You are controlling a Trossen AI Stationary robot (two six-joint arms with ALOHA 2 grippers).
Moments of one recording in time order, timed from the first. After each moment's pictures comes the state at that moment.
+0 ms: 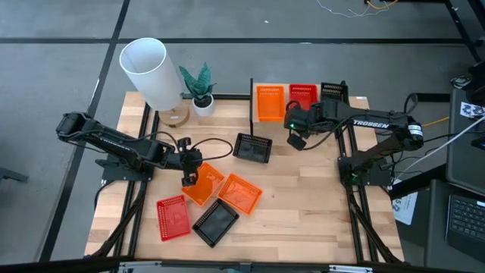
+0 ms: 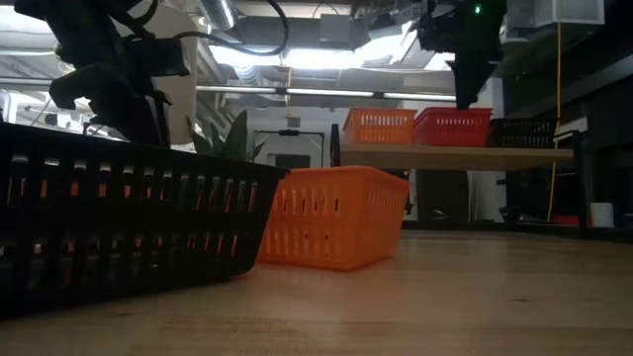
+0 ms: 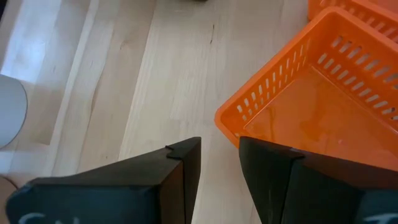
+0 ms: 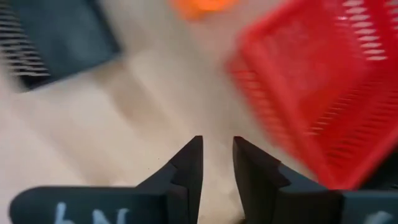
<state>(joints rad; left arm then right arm) -0.21 1.11 0.63 -0.50 -0.41 -0.25 -0.14 1.44 1.39 -1.34 0.39 0.44</state>
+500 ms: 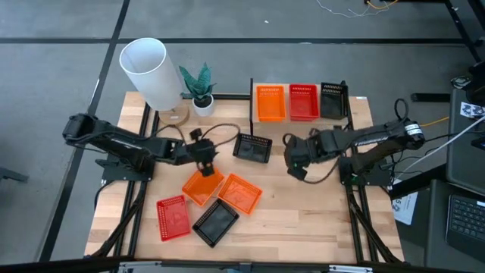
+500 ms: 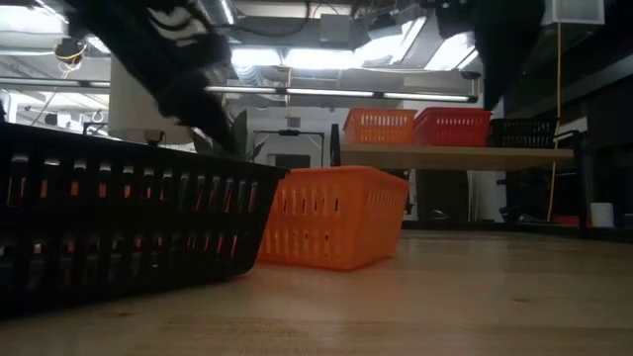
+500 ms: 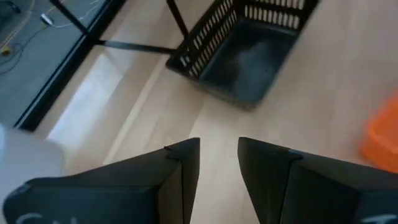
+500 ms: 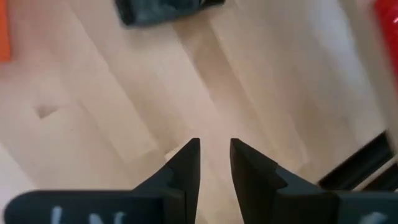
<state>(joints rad) -0.07 1.27 0.64 -0.07 -0.52 -0.13 0.20 1.44 1.27 -1.30 0.34 0.70</state>
